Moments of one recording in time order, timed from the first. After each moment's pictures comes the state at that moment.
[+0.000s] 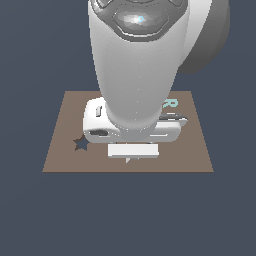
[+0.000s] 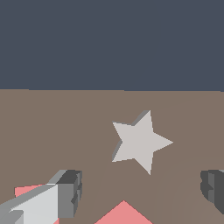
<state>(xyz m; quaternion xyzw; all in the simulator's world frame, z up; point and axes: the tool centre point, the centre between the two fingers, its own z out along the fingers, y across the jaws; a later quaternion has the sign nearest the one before) 0.079 0.010 0.077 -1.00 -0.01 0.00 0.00</state>
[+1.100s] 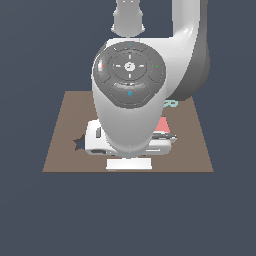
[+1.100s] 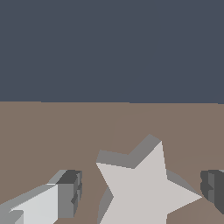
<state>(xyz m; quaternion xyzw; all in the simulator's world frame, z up) 0.097 0.002 0.033 -1.00 0.00 0.00 0.00</state>
